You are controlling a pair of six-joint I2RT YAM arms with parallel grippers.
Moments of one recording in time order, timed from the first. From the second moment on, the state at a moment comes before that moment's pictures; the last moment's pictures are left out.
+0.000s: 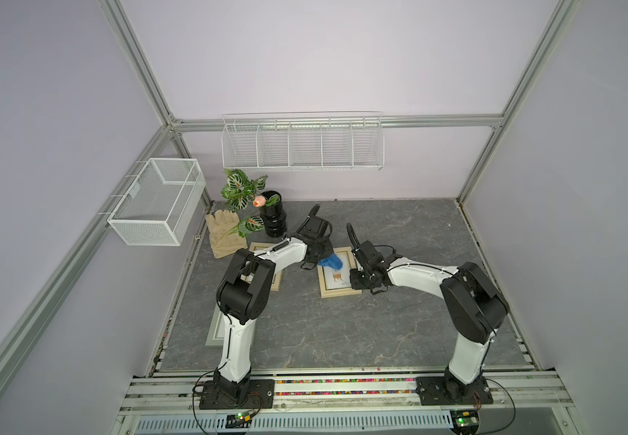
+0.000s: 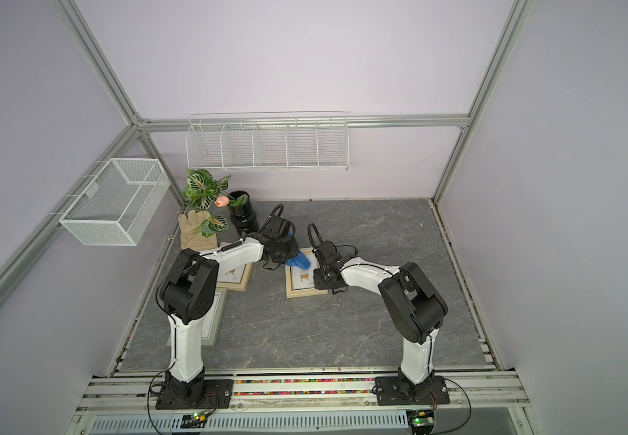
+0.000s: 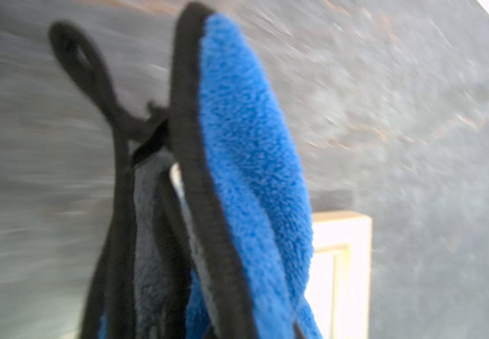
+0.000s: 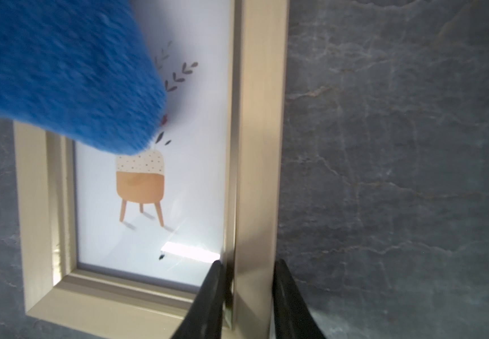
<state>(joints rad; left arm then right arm) -0.55 2.06 1.45 -0.34 0.02 -0.74 0.66 1.85 1.12 -0.40 -0.01 0.52</state>
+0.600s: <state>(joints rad) -0.64 2.02 1.40 -0.40 0.00 -0.74 0.65 1.85 1.12 -0.41 -0.01 0.53</state>
